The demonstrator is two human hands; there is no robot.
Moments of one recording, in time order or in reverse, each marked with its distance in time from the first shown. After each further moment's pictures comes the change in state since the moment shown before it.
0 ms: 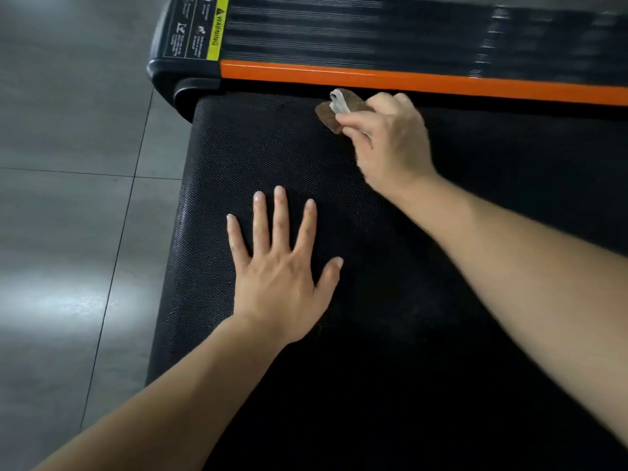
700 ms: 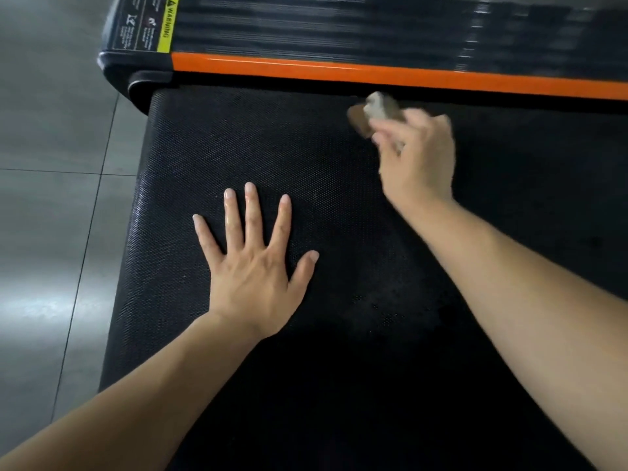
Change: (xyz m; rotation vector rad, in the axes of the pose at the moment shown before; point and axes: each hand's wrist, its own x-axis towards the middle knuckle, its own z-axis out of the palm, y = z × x) left_hand -0.001 0.024 0.007 0.014 -0.014 -0.020; right_hand -0.052 0.056 -0.032 -0.010 0.104 0.268
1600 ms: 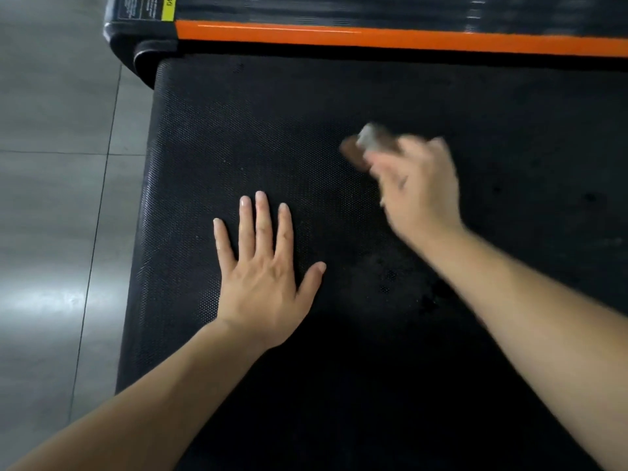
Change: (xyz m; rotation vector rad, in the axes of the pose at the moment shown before) left_hand -0.060 0.000 0.007 0.009 -0.029 0.077; right_hand -0.082 -0.010 -0.030 0.058 -0.076 -0.105
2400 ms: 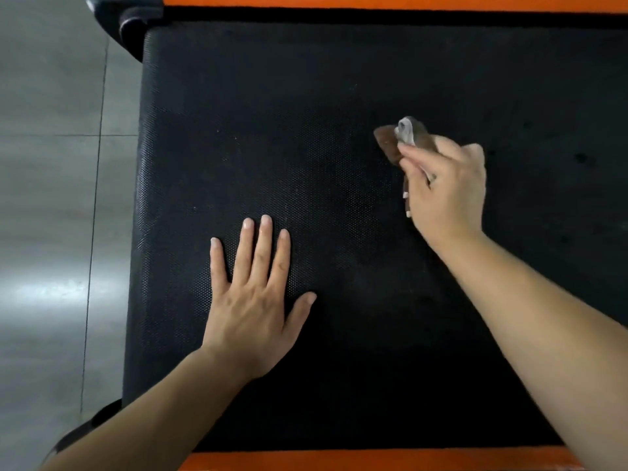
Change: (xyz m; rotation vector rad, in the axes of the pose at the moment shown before) left_hand -0.069 -0.009 0.005 0.079 -0.035 0.147; right_hand -0.050 0.014 -0.017 -0.051 0.065 0.158
